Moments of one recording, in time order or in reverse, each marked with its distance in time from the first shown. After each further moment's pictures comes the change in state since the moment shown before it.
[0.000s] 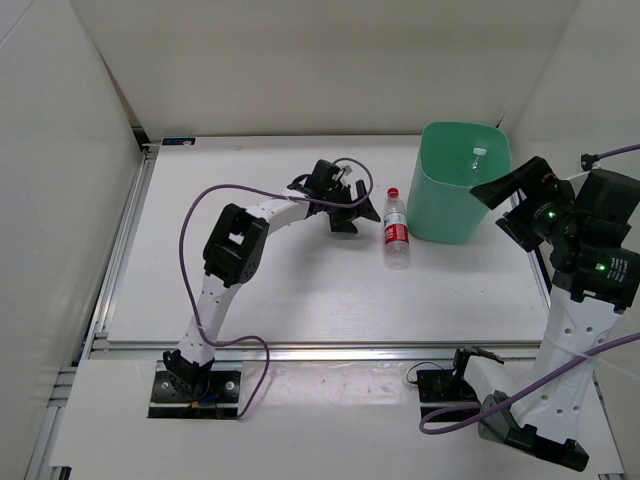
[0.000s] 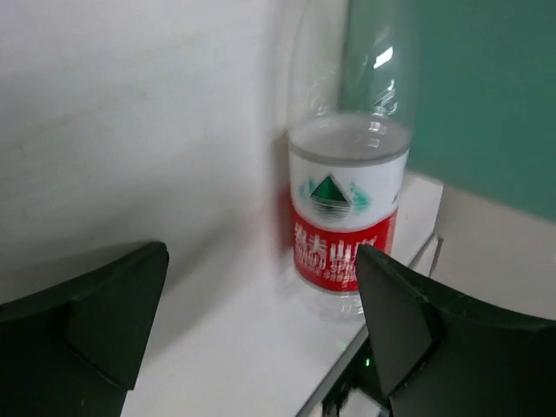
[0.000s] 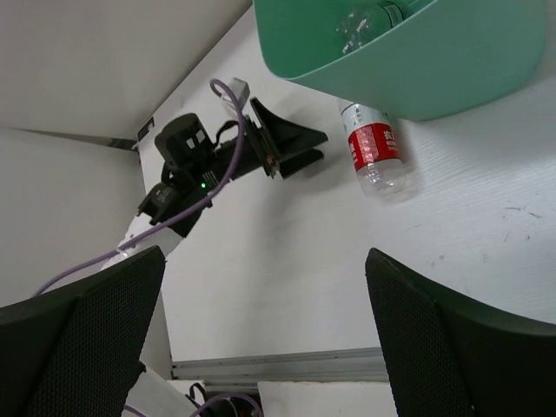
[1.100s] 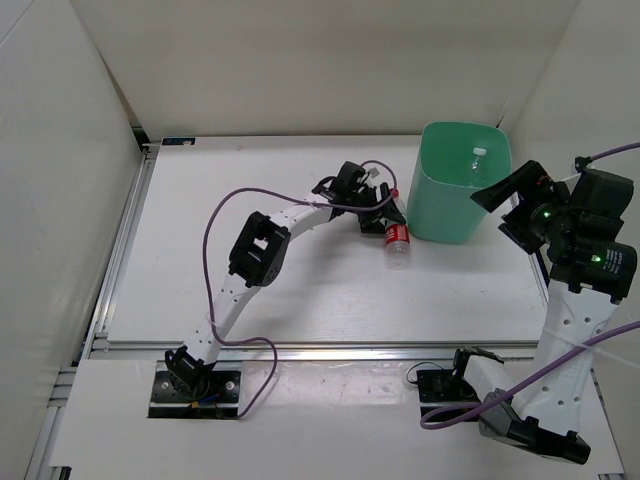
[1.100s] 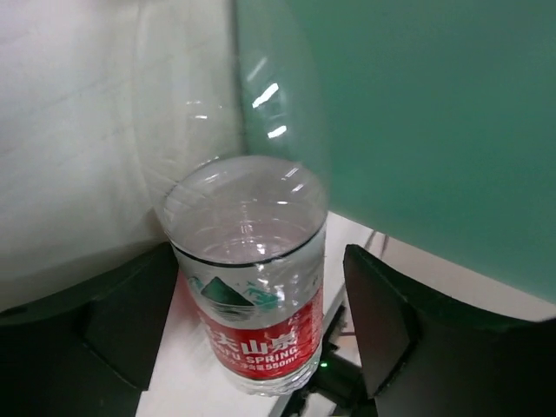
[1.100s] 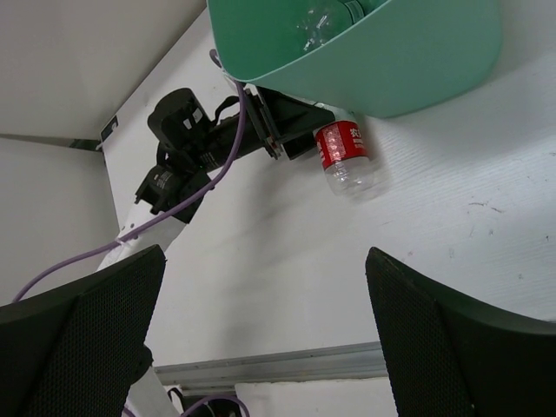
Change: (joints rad) left arm -0.082 0.253 0.359 0.006 0.135 -0.144; right arm 0.000 0.012 -0.050 -0.002 0.049 -0.058
